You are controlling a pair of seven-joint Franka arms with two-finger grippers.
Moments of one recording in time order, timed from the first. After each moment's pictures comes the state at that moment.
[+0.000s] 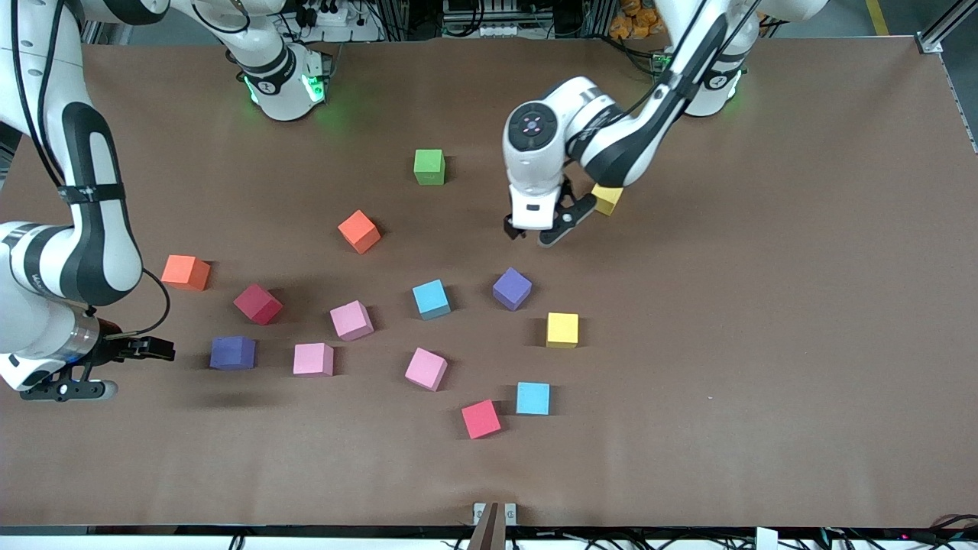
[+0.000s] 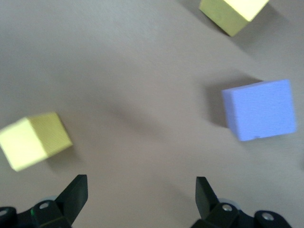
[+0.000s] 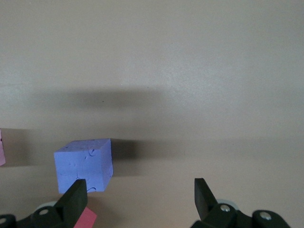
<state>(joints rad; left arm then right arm) -0.57 0.34 -0.24 -1.92 0.11 2.12 -1.45 -0.09 0.59 -0.07 -1.50 0.03 2.11 -0.18</state>
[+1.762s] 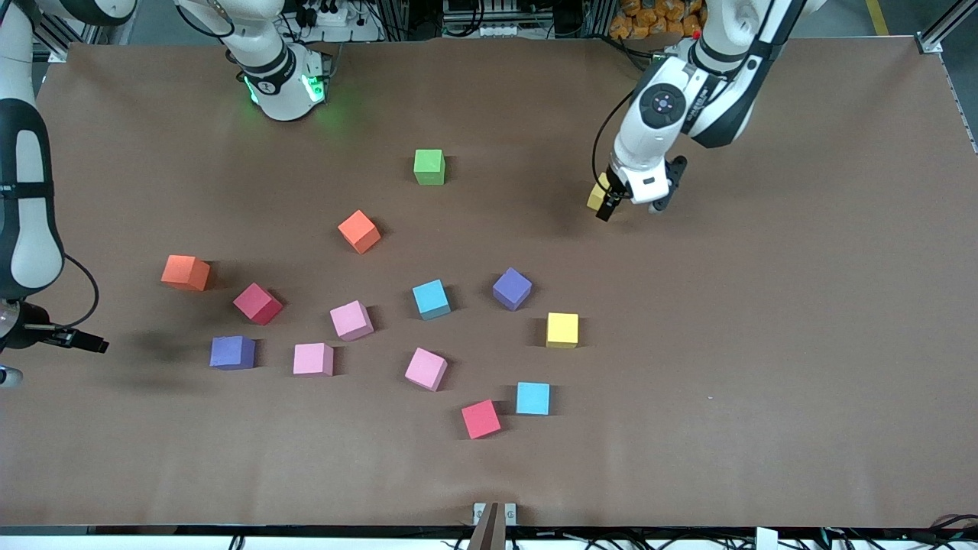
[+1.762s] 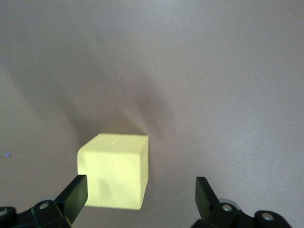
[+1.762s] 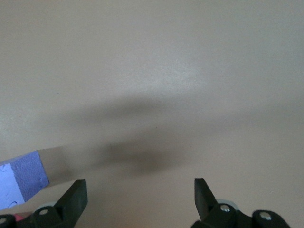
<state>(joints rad) -0.41 0.04 -0.27 -2.57 -0.08 2.55 -1.70 -0.28 0.60 -0.07 -1.50 0.03 2.12 -0.12</state>
